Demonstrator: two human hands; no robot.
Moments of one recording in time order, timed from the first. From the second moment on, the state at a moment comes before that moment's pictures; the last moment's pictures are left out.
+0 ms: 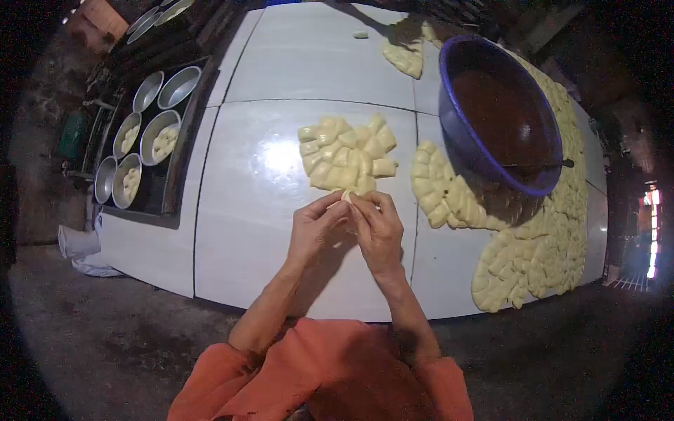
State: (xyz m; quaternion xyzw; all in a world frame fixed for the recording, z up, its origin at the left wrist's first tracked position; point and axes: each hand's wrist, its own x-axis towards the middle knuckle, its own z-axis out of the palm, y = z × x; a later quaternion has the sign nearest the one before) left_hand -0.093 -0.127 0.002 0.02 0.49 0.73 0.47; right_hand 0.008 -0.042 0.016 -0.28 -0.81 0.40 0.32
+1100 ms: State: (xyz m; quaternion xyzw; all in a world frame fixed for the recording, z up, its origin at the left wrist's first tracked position) left_hand -0.162 -0.239 0.008 0.28 0.85 0.41 0.17; right_hand -0.061 -0.118 -0.021 -0.17 -0.83 0.52 0.13
